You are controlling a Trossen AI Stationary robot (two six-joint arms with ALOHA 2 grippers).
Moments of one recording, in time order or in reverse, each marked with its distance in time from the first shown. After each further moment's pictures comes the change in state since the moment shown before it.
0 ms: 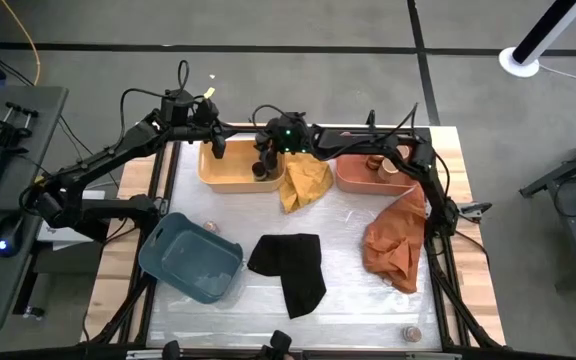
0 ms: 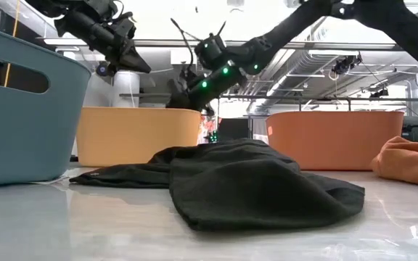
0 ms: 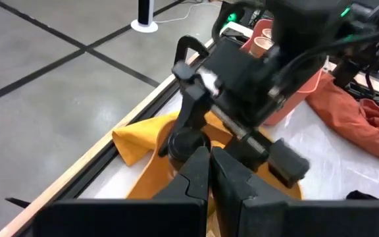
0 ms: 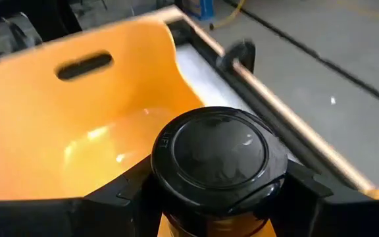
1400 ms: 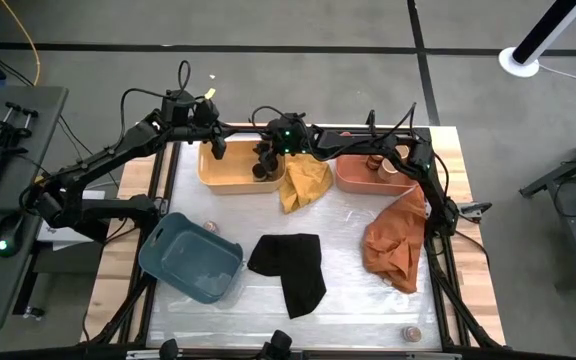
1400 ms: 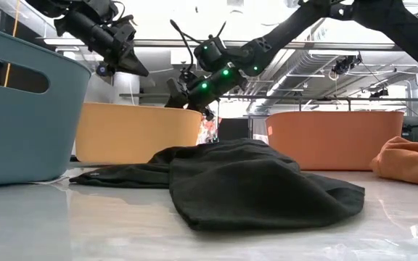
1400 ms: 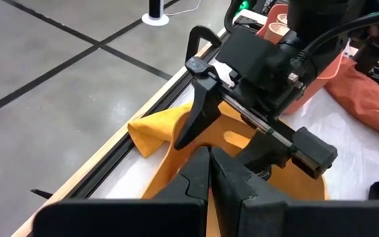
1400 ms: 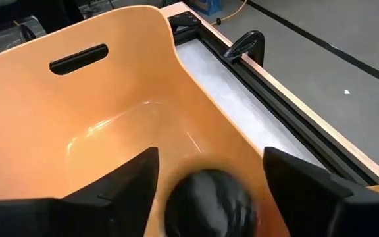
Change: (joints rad) left arm 0.002 0.002 0.001 -0.030 -0.051 0.057; right arm -0.002 0.012 0.000 -0.008 -0.037 0.037
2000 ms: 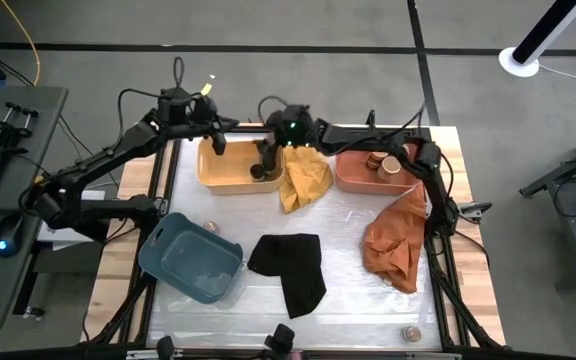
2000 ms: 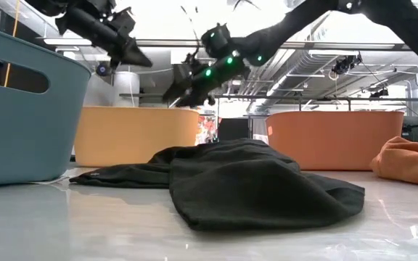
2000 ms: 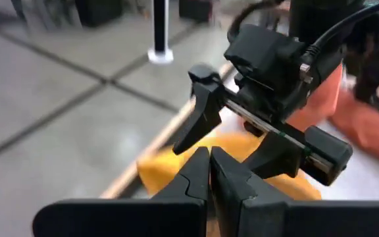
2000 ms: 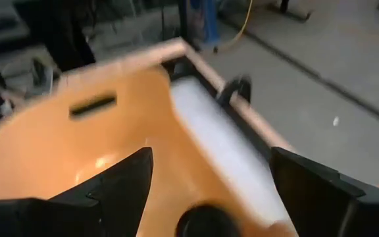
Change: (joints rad) left arm 0.007 -0.014 0.000 0.118 -0.002 -0.002; right arm -0.028 -0.072 0.000 0.028 0.000 -0.047
